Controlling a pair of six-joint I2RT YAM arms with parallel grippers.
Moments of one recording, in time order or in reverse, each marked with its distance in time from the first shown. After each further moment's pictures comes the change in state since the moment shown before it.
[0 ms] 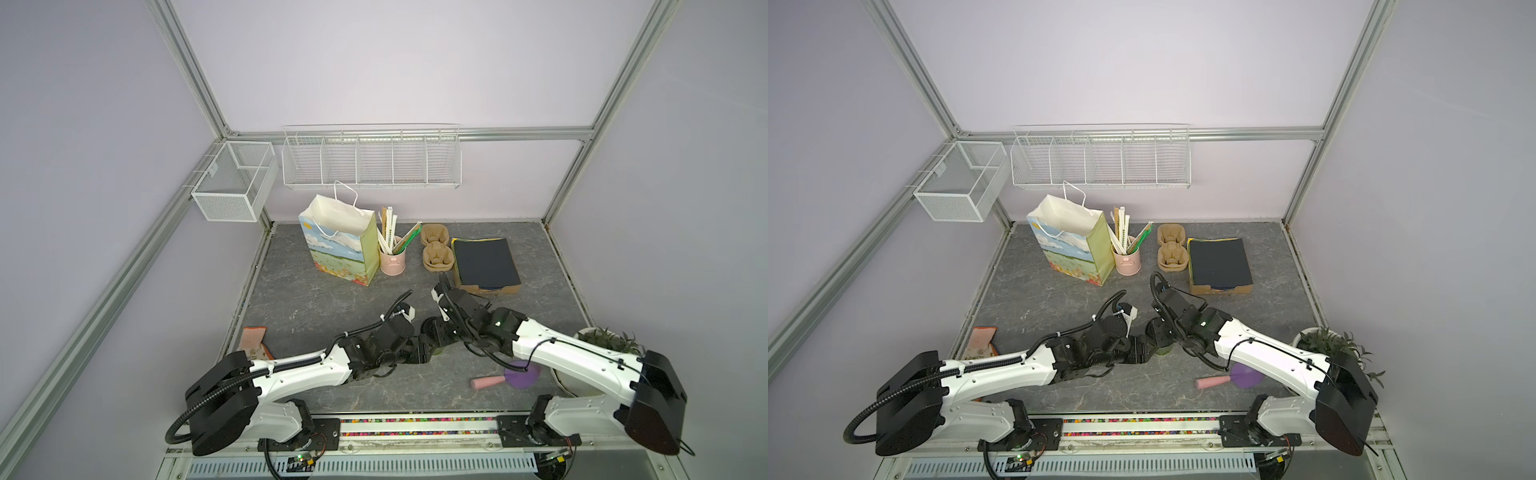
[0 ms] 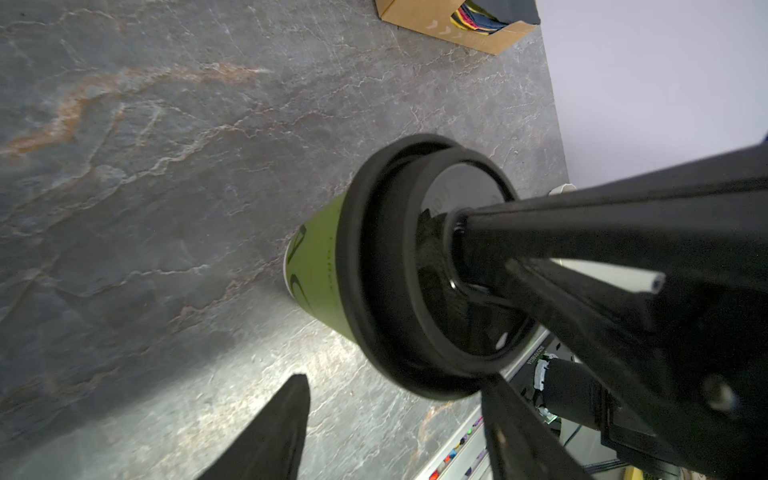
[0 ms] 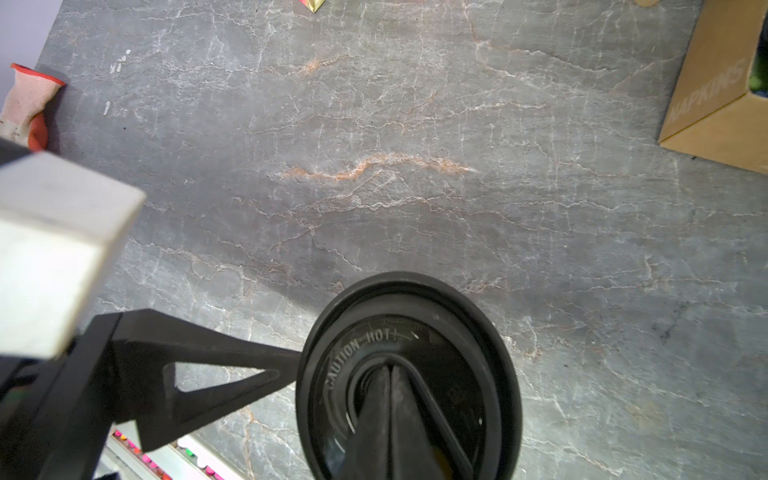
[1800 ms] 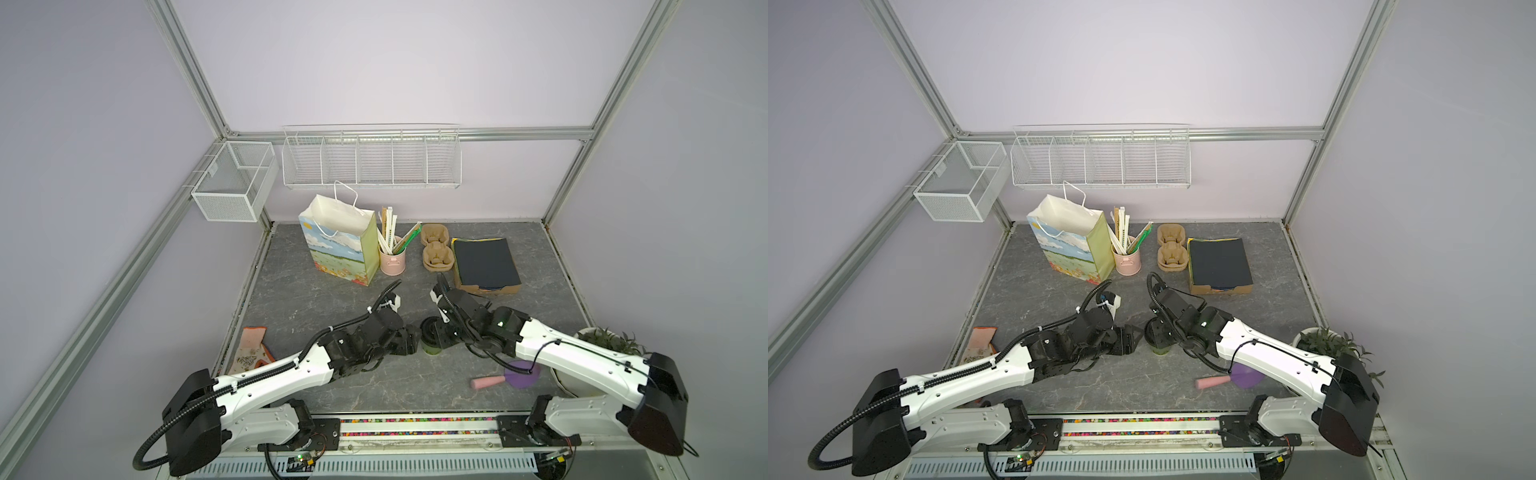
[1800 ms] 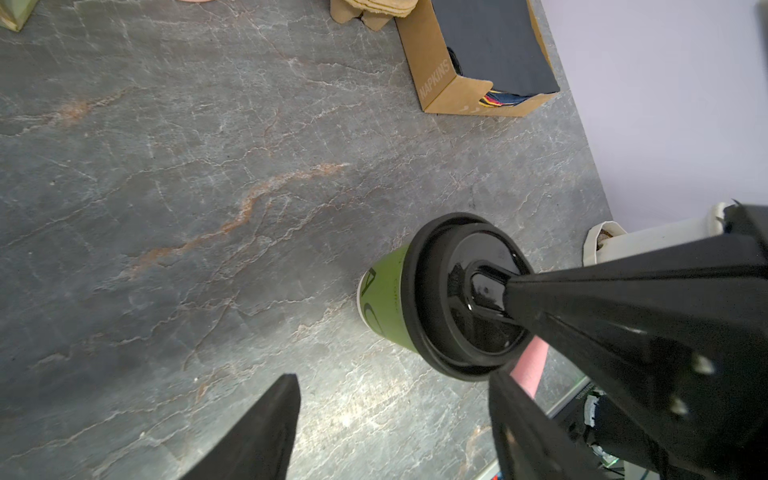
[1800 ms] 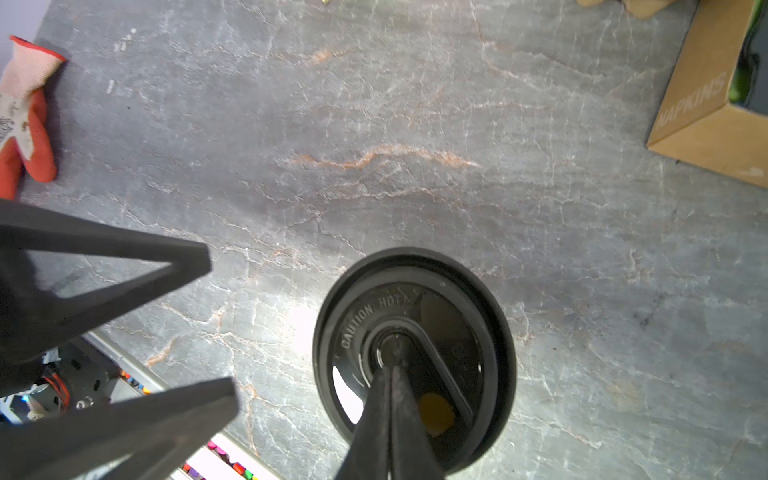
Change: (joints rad) left arm 0.039 -0.139 0.092 -0.273 -0.164 0.127; right arm 0.014 -0.013 0.063 -0.082 0.007 -0.037
